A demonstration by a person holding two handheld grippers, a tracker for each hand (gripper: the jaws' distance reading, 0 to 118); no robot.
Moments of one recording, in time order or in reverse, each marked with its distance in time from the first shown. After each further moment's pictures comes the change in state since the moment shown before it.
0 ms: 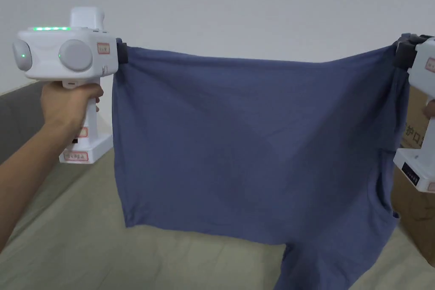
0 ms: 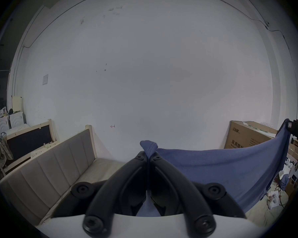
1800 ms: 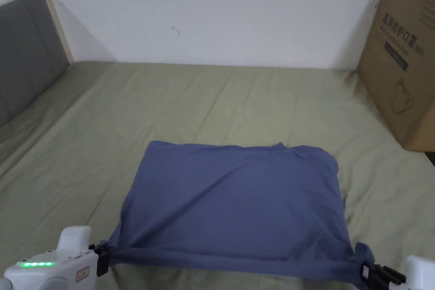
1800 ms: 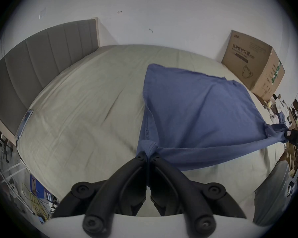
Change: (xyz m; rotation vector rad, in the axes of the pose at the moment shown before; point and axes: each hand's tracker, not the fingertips) left arm -0.069 -0.470 0.251 -0.742 0.006 0.037; right arm 0.000 -0.384 0.367 -0.771 0.039 -0.249
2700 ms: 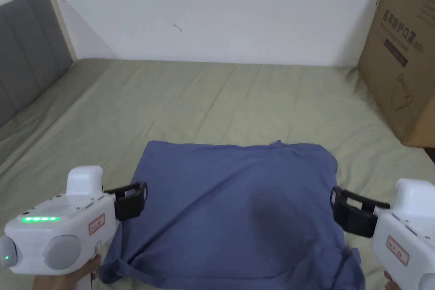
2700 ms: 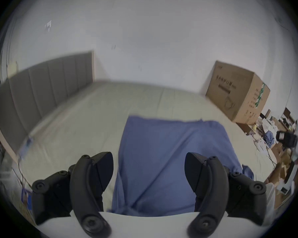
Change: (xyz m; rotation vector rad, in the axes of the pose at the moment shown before) left arm 0.075 0.077 0.102 0.394 -0.076 -0.024; right arm -0.077 0.102 0.051 0.342 -0.053 0.152
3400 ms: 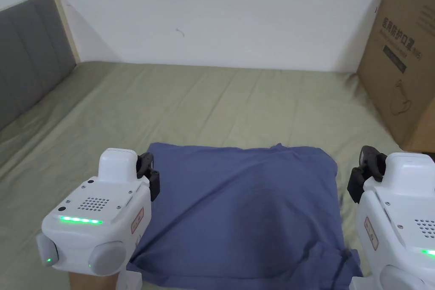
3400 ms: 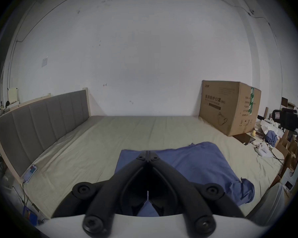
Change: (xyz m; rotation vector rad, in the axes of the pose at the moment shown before) left arm 0.045 0.001 0.013 0.163 -0.003 -0.078; right arm -0.045 0.017 0.017 0.236 -0.116 0.115
